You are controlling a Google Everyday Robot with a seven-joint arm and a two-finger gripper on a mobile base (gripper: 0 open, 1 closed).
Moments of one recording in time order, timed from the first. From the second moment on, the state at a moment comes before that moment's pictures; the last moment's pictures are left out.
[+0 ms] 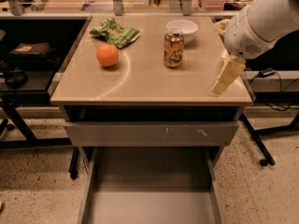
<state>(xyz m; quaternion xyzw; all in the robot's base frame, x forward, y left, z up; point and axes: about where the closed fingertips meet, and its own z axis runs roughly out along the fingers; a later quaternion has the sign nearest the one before) 0.566 -0.172 0.933 -0.64 0.71 -0.02 0.30</state>
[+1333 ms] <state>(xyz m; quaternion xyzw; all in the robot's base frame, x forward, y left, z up) 0.658 -0.170 0.878 -0.57 0.70 0.11 0.41</state>
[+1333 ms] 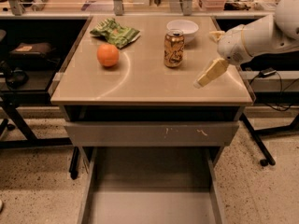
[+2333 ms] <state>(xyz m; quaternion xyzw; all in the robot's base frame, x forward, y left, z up) 0.714 -0.131 0.861 -0.51 0.66 0.30 0.47</state>
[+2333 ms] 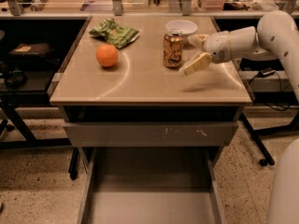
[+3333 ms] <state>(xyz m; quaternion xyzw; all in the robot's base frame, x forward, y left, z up) 0.749 -0.099 0.875 -0.45 0.67 0.32 0.50</state>
